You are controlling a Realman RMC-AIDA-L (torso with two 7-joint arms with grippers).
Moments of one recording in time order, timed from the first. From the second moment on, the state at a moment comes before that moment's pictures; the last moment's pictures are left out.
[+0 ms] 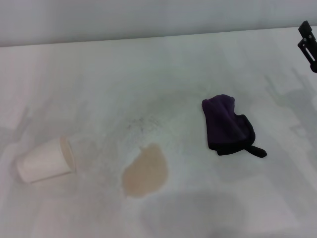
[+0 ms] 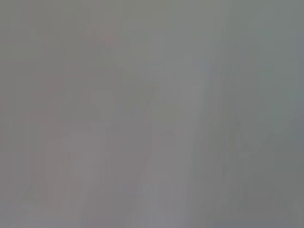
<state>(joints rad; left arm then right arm) -0.34 -2.07 0.96 0.04 0.65 1.44 -0.43 0.38 2.02 -0.52 0.08 -0.98 -1.59 0.19</state>
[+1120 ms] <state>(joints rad) -0.27 -1.99 0.95 0.66 1.34 1.21 -1.25 0.40 2.02 -0.48 0.08 -0.95 -1.60 0.19</state>
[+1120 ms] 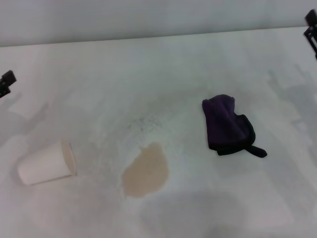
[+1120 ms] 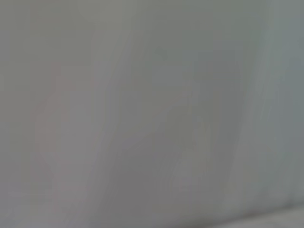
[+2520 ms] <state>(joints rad) -0.35 -2.03 0.92 1.31 2.33 1.67 -1.45 0.38 2.02 -0.32 0.10 -0.93 -1.53 0.19</state>
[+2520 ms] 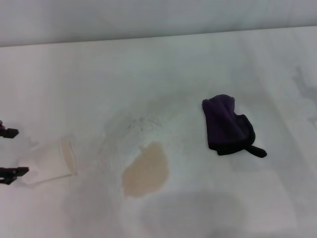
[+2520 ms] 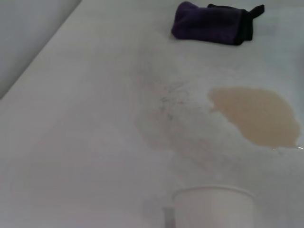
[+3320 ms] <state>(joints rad) -0.43 -2.05 0.93 1.07 2.37 1.51 -1.36 0.38 2.02 -0.32 0.12 -0.93 -1.56 0.19</state>
